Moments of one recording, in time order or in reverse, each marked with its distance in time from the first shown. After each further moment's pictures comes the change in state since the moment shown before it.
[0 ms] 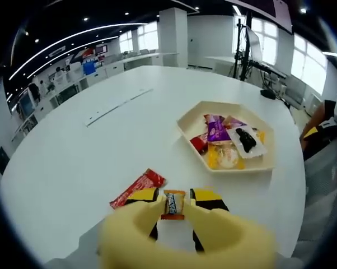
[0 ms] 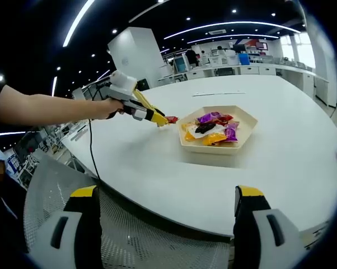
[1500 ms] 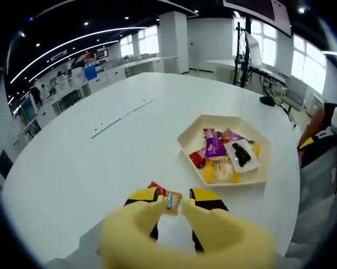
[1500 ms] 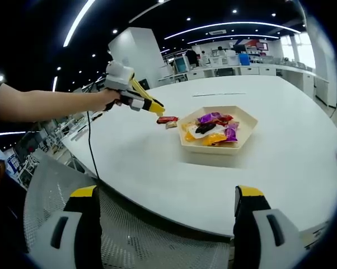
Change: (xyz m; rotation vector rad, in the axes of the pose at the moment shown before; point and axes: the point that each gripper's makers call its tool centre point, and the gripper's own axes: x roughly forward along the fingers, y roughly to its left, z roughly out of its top) left arm -0.012 -0.001 0.023 0.011 -0.021 0.015; right arm 0.000 0.000 0.000 0.000 -0.002 0.000
